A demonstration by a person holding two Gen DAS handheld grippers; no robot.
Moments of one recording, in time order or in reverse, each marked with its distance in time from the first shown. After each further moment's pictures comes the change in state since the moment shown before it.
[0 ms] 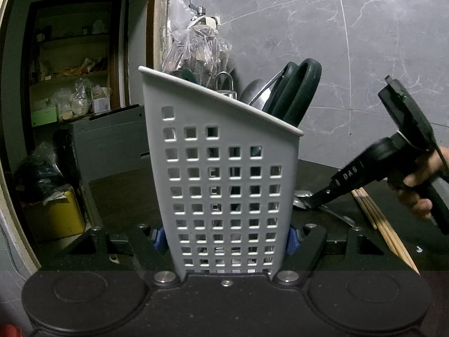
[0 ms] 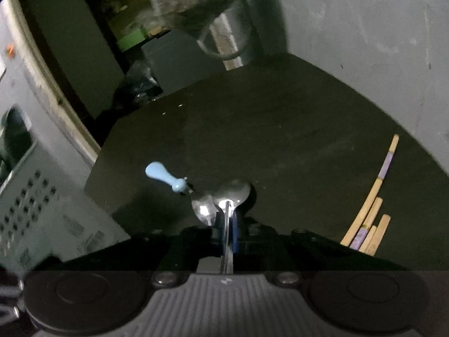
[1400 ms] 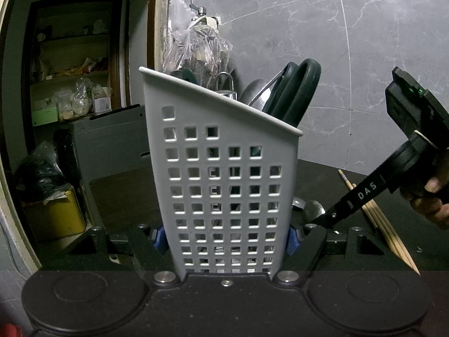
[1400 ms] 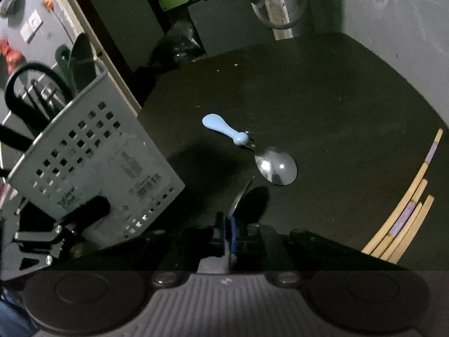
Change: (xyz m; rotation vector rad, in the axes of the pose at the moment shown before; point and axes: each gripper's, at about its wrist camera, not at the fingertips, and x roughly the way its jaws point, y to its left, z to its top) left arm 0.001 -0.001 0.000 0.001 0.000 0.001; right arm -0.002 0.039 -0.010 -0.107 0.155 0.126
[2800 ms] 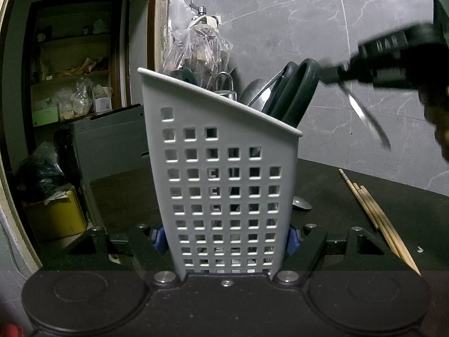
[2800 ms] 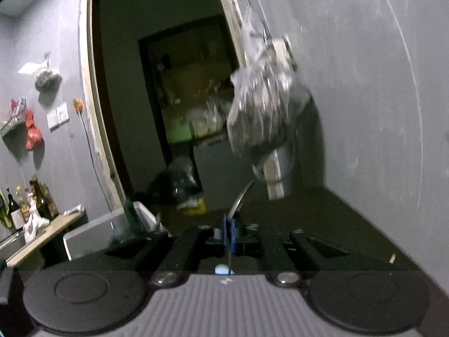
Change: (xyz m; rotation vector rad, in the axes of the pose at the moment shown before) left arm 0.000 0.000 0.000 0.001 0.002 0.002; right arm -0.115 0.030 0.011 -0.043 -0.687 -0.048
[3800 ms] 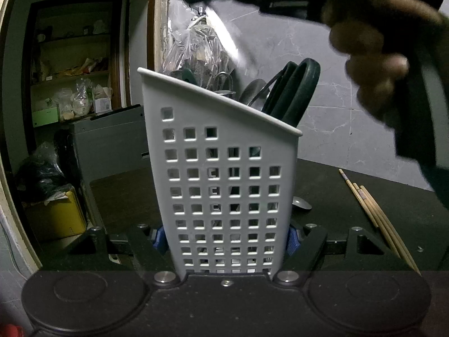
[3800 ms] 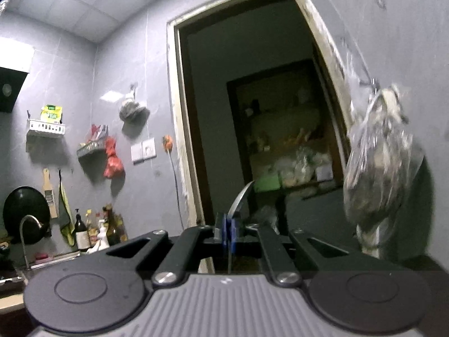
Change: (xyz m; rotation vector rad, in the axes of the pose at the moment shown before) left arm 0.000 0.000 0.000 0.001 -0.001 0.000; right arm 0.059 0.086 0.025 -0.075 -0.145 0.397
